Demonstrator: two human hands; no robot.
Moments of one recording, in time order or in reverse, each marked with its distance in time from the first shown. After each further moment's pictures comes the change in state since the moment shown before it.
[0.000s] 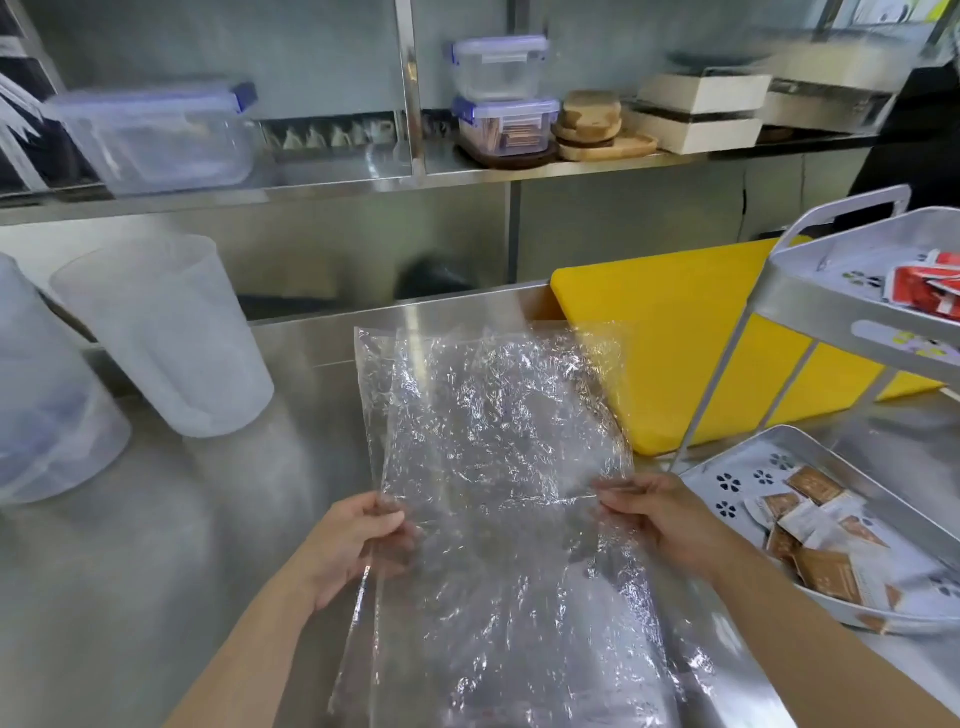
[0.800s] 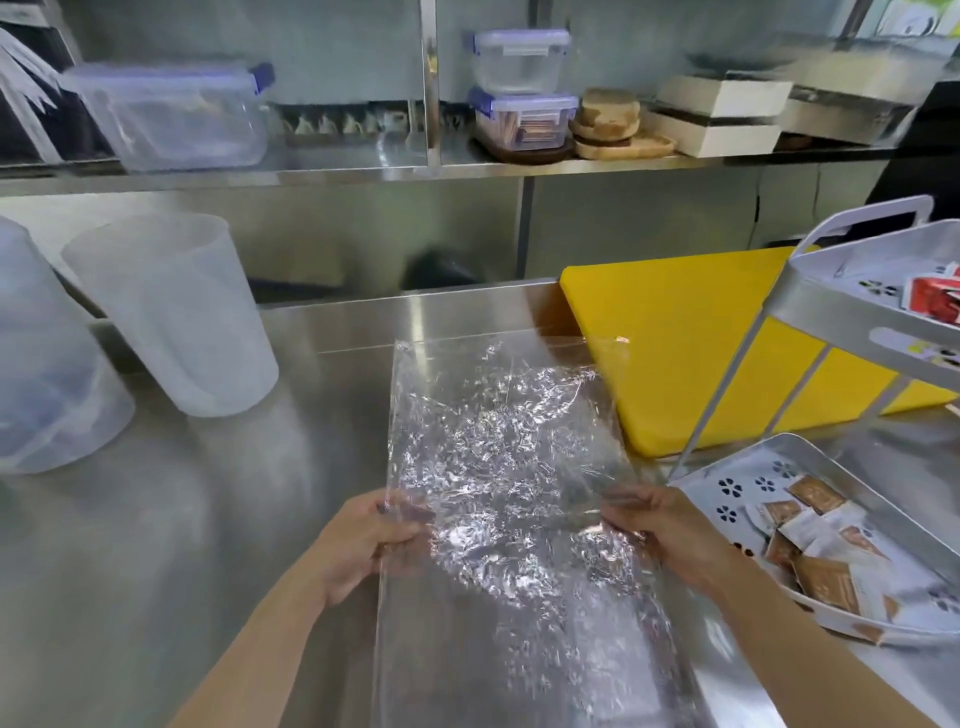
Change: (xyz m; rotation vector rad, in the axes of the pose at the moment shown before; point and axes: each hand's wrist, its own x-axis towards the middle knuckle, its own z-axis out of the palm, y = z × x) left_hand -0.007 -0.008 0.010 -0.019 -0.036 -0.016; right_hand -0.010 0.006 0.000 -0.178 -0.008 -0.010
